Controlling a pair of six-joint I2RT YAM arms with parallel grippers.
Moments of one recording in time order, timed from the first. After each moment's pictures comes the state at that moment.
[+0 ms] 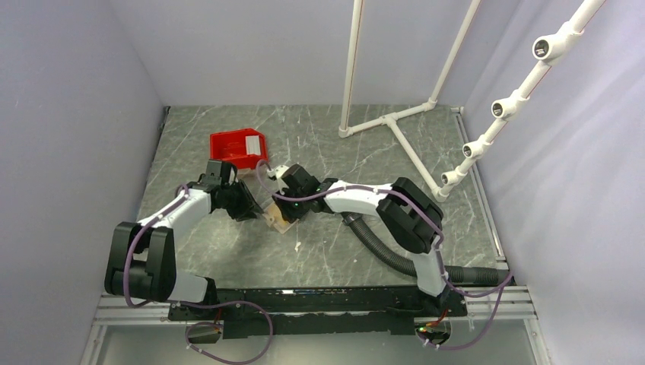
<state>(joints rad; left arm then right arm) -0.16 1.39 0.74 -0.43 0.30 -0.72 0.94 2.02 1.34 -0.19 -0.09 0.15</state>
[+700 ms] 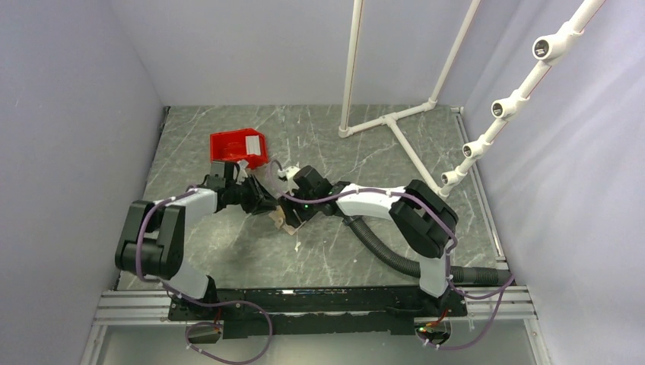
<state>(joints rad) -0.15 1.51 0.69 -0.09 0.63 -0.81 0.91 1.91 1.18 -0.11 -0.15 0.17</state>
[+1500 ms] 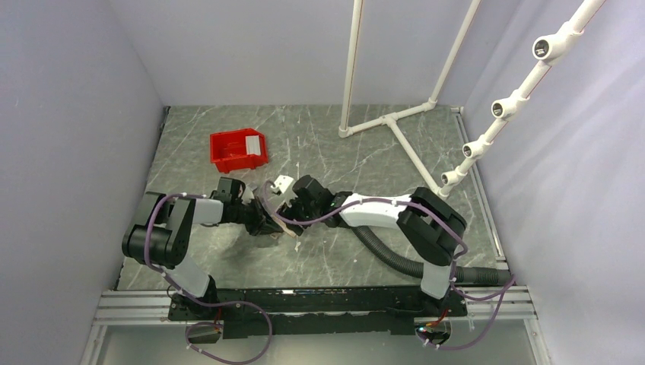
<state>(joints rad) -0.18 1.63 0.55 -0.01 0.76 -0.81 0.95 1.82 1.08 -0.02 -0.11 -0.03</state>
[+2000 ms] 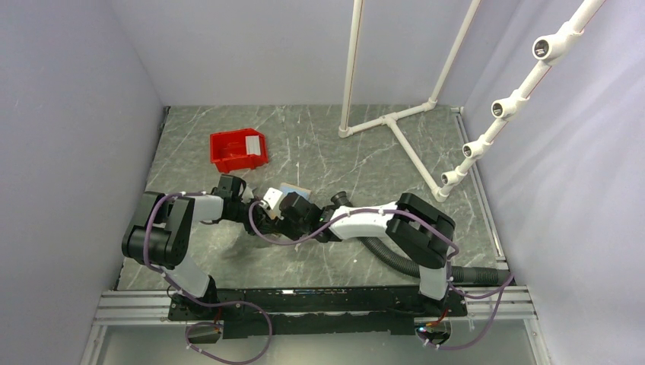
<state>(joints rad) -0.18 1.63 0.61 -0.16 0.70 -0.79 1.08 1.88 1.08 0.02 0.17 -0.12</state>
